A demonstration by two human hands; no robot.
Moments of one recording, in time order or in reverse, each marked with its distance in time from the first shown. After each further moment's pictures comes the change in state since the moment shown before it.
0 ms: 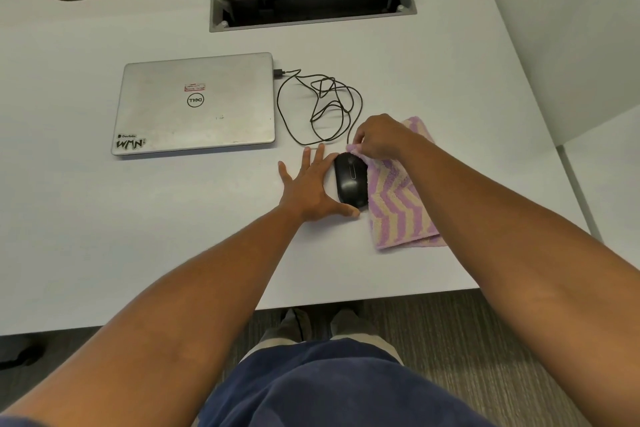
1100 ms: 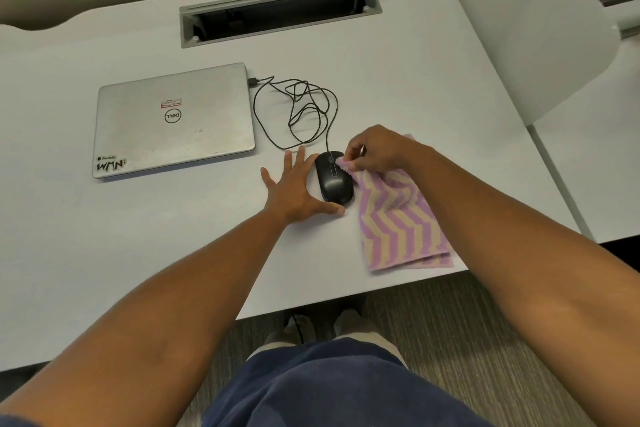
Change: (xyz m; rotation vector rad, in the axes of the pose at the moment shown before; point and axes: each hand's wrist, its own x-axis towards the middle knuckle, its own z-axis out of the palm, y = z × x) left_hand 0.005 -0.005 0.004 0.044 -0.006 0.004; right_hand -0.030 0.043 0.018 0.285 0.023 -0.094
